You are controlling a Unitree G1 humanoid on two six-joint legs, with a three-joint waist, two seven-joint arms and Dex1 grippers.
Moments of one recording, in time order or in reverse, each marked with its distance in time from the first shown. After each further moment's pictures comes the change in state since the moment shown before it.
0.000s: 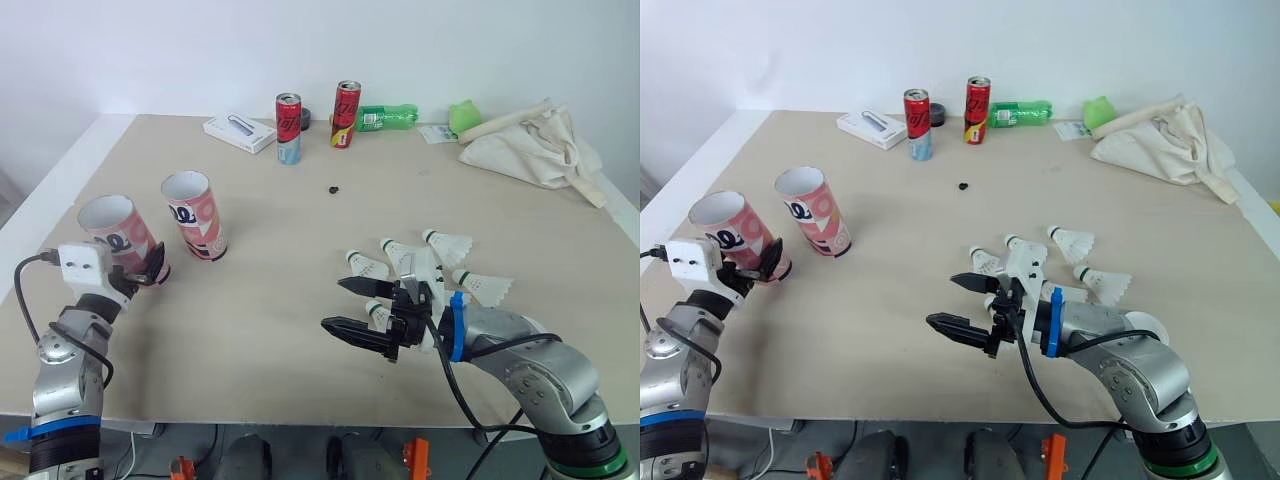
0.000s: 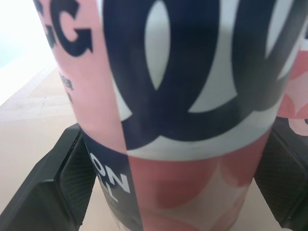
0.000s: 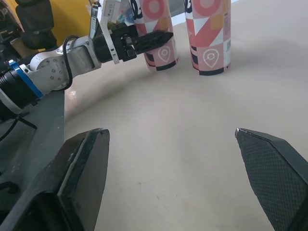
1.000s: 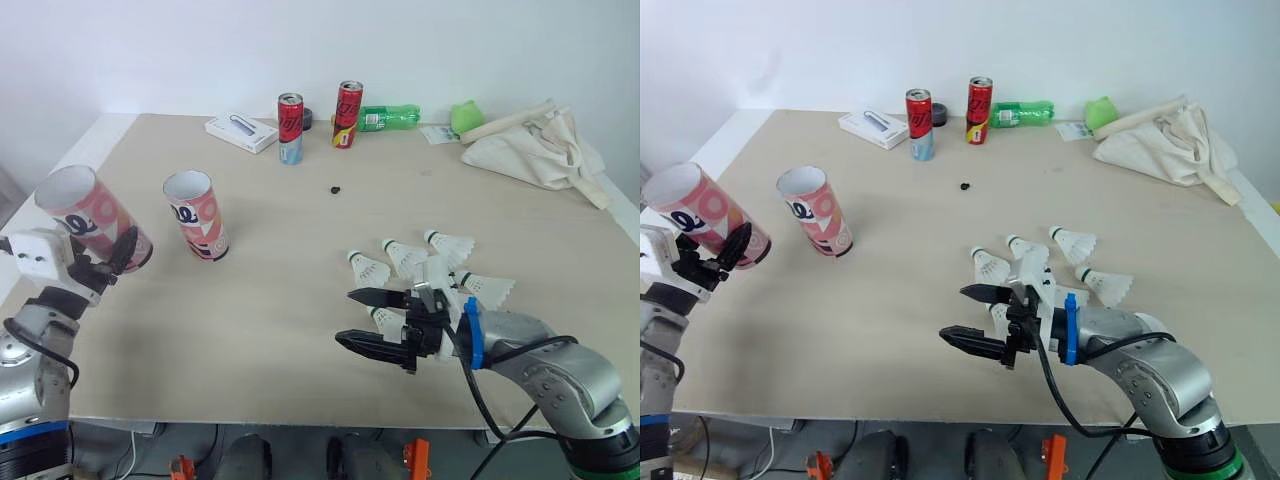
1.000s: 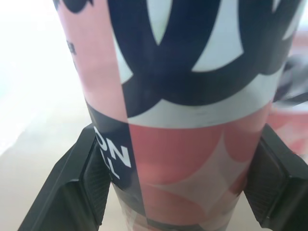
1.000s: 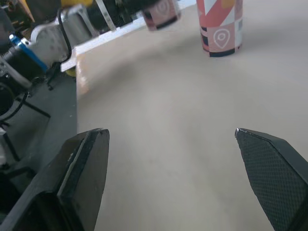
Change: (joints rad) left arm 0.064 0.138 0.079 -0.162 -0.211 0.082 -0.190; right arm 0.053 -0.096 -0.062 0.001 0.068 0.026 0.100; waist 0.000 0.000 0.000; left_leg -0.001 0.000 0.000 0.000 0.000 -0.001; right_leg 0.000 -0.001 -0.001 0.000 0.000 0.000
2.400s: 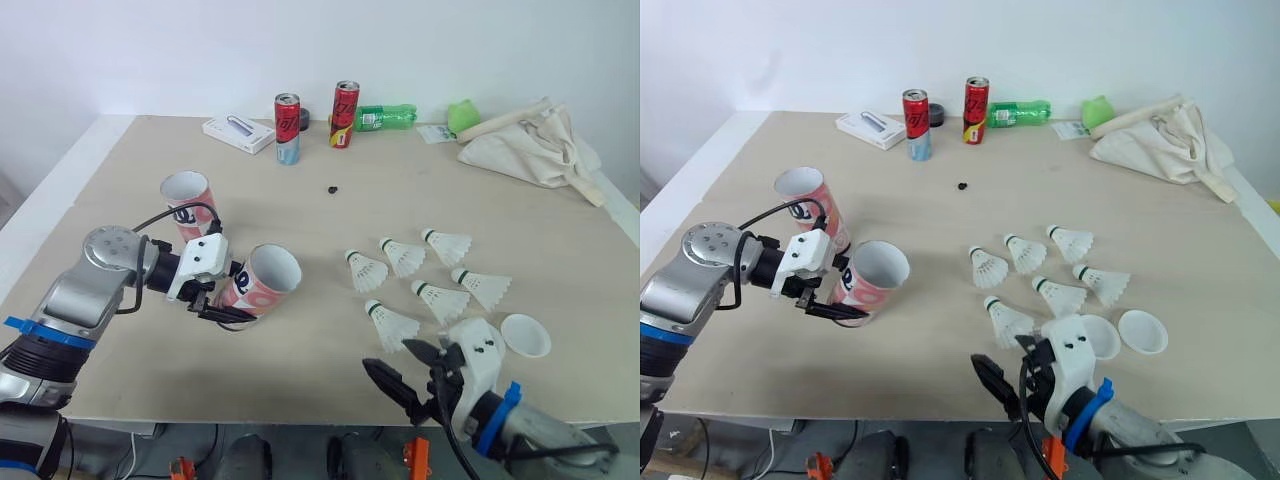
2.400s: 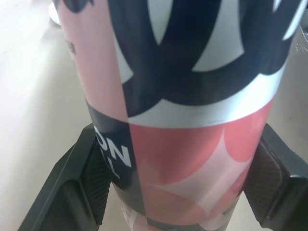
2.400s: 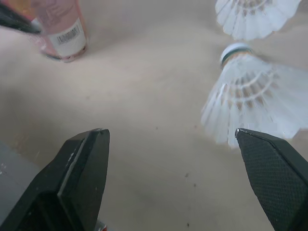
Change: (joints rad) left arm -0.466 0.268 -0.664 0.051 0.255 0.135 -0.821; right arm 0.516 -0.025 -0.113 -0.437 0.269 0.052 -0.917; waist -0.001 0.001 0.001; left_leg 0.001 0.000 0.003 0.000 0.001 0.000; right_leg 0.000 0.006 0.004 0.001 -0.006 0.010
